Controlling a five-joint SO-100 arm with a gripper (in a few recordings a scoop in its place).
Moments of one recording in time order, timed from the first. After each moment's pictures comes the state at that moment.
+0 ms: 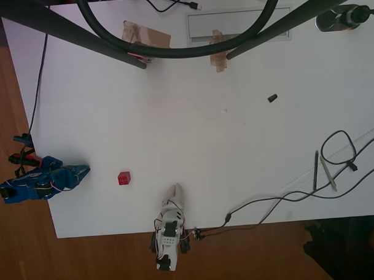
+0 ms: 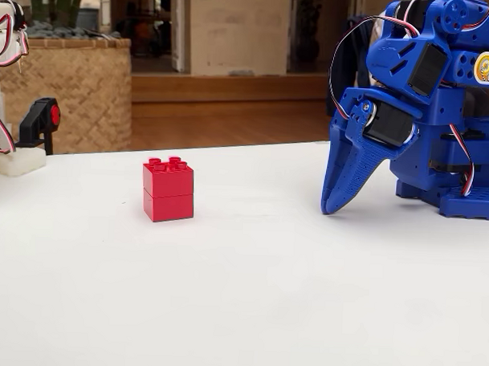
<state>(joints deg) -7.2 189.7 182.6 68.8 -71.2</state>
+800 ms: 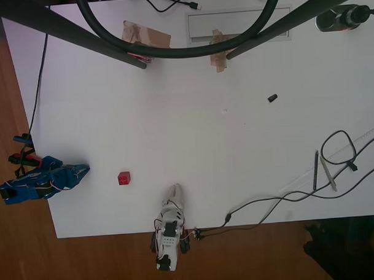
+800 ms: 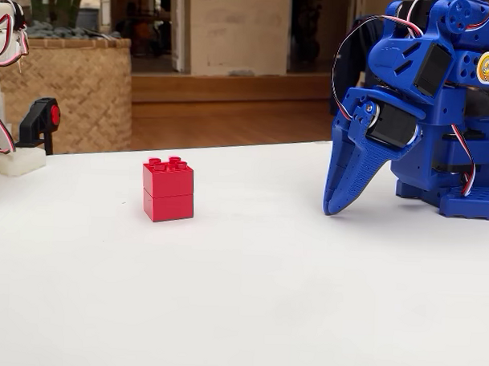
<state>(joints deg) -8.7 189.7 182.6 68.8 -70.3</state>
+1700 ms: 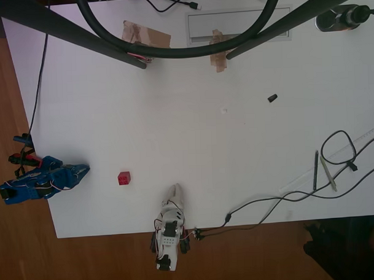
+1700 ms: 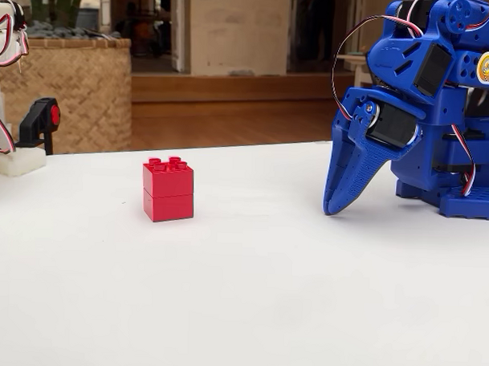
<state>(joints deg) -8.7 189.7 182.6 68.8 -69.8</state>
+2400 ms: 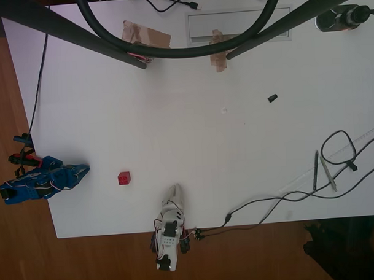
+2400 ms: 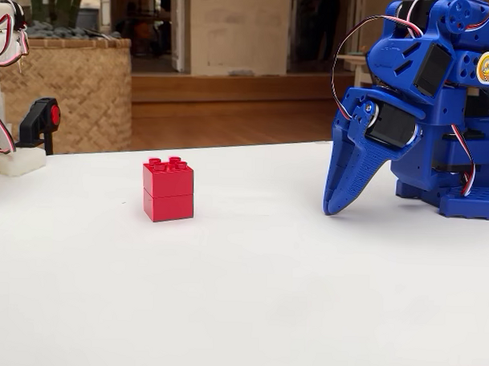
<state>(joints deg) -8.7 189.7 182.6 68.8 -69.4</state>
